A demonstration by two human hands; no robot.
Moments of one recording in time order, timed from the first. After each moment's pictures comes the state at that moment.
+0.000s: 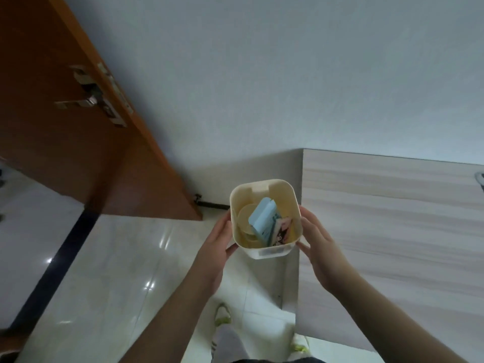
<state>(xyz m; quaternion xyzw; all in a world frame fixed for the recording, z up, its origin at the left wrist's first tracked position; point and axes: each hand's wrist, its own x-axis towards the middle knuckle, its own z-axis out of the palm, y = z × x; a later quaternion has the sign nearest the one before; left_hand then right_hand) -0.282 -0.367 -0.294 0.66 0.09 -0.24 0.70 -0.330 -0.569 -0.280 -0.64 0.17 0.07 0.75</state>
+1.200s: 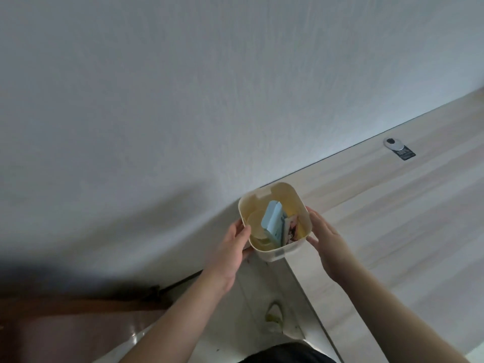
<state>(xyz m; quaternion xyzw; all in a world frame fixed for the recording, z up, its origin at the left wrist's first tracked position) -0.038 -0.504 -0.304 0.65 -0.09 -0.49 0.57 -0.184 -0.646 -0.308 -0.55 0.40 -0.17 0.71</state>
